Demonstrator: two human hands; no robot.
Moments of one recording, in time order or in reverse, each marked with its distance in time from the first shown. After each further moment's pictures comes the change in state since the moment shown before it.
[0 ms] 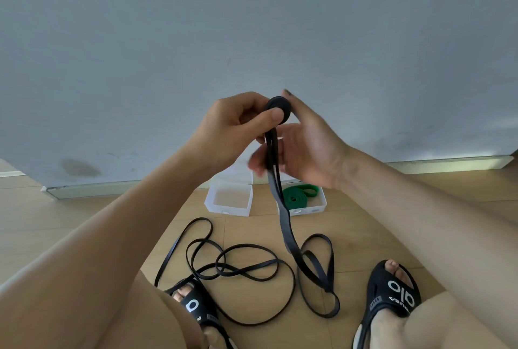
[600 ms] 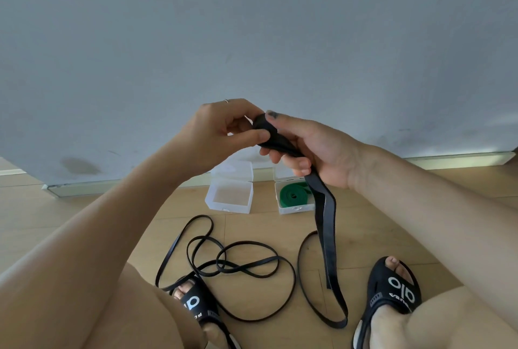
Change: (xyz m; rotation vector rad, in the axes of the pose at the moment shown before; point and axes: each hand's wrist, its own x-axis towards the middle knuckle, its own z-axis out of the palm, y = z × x) left_hand -0.003 -0.022 -0.024 0.316 -0.100 0.162; right_hand -0.013 -0.001 -0.006 -0.255 0.112 0.034
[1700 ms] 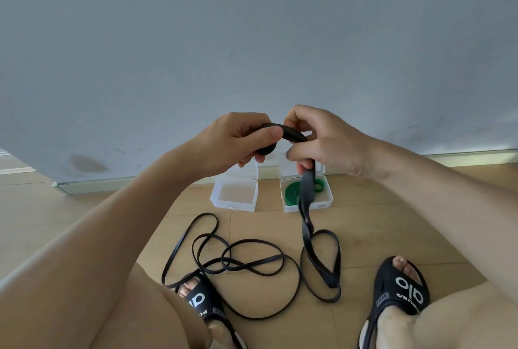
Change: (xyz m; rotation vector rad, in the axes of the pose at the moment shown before) left_hand 0.002 0.013 0.009 -0.067 -0.232 -0.151; right_hand -0.004 0.000 -0.017 -0.535 0.106 -0.233
